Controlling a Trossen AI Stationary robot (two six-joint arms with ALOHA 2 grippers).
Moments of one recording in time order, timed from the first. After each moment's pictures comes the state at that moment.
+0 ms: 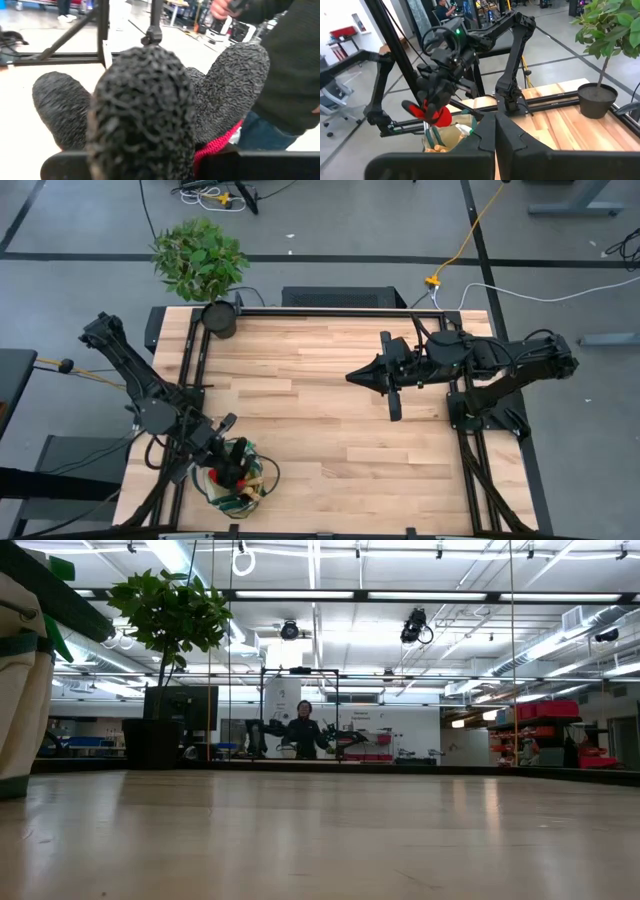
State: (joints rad) left arm -0.80 0.85 0.74 -0.05 -0.20 -0.30; right arm 0.22 1.29 1.49 -0.39 0.15 0.25
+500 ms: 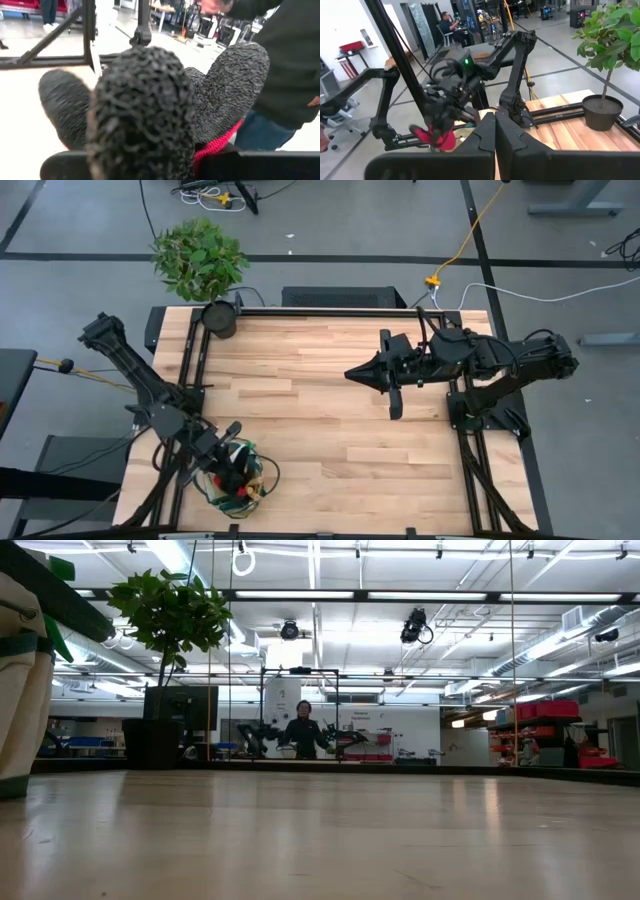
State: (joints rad) left arm -0.79 0.87 0.58 0.18 -0.13 -0.26; right arm 0.22 1.29 1.49 -0.32 0.15 0.26
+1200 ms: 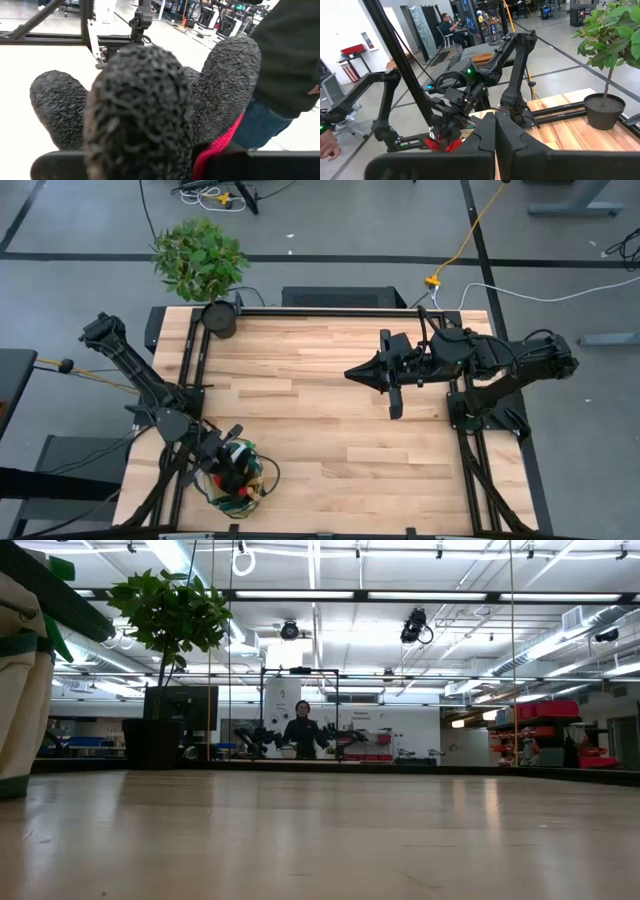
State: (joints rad) left arm -0.80 0.87 0.49 0.21 -0.12 -0.30; right arm 0.22 1.29 1.49 -0.31 0.15 0.28
